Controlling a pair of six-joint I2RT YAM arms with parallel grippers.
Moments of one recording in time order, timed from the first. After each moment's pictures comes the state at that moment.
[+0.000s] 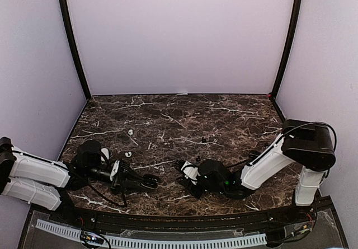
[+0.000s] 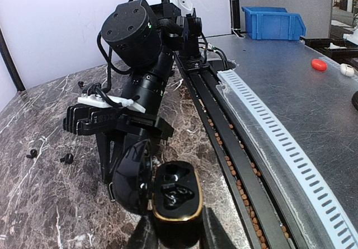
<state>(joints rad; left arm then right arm) -0.73 1.18 0.19 0.63 0.92 0.43 1.22 1.87 0.65 0.62 0.18 0.00</state>
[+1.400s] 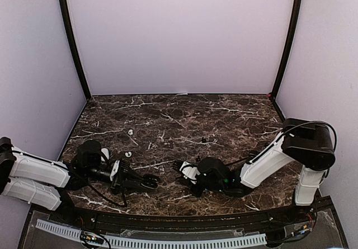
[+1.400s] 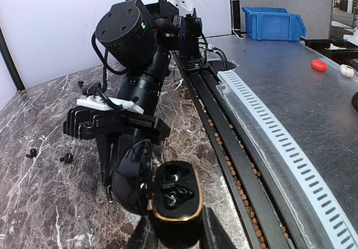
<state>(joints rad) -0.73 1.18 0.19 0.63 0.92 0.42 1.20 1.87 0.67 0.59 0.14 -0.08</state>
